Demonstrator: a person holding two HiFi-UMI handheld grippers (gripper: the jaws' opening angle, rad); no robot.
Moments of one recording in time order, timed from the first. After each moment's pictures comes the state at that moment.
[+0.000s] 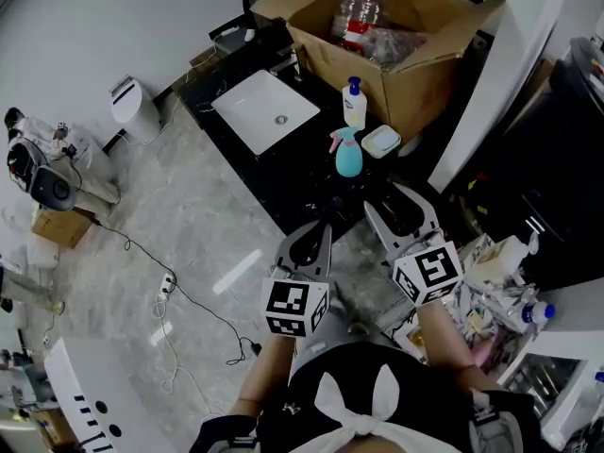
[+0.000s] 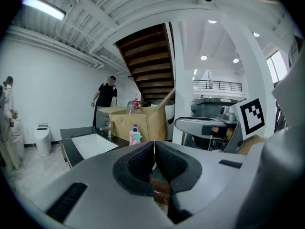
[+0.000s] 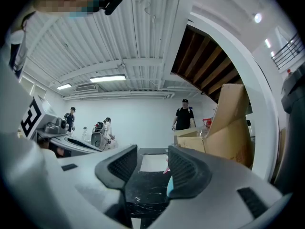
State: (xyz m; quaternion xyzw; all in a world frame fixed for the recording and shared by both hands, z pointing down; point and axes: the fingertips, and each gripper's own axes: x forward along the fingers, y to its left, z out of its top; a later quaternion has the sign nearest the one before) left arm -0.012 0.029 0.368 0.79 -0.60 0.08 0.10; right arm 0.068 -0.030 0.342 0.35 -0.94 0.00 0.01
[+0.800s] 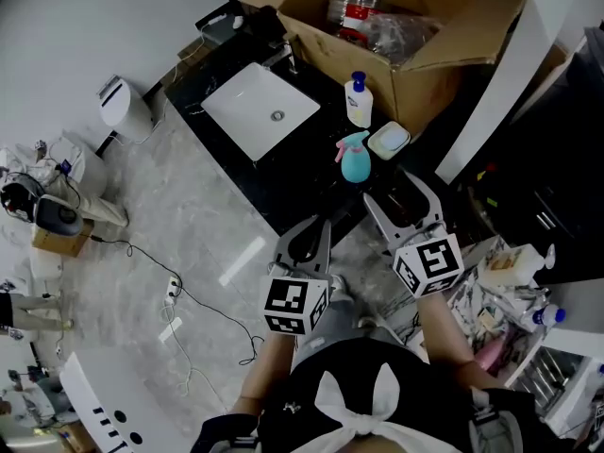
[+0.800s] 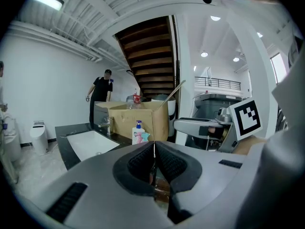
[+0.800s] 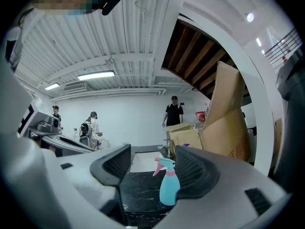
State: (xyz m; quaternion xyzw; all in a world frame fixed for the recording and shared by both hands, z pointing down) left arm -0.047 -0.038 0.390 0.79 -0.59 0.10 0.12; right arm 0.043 -0.109 0.370 0.39 -0.92 0.04 0.01
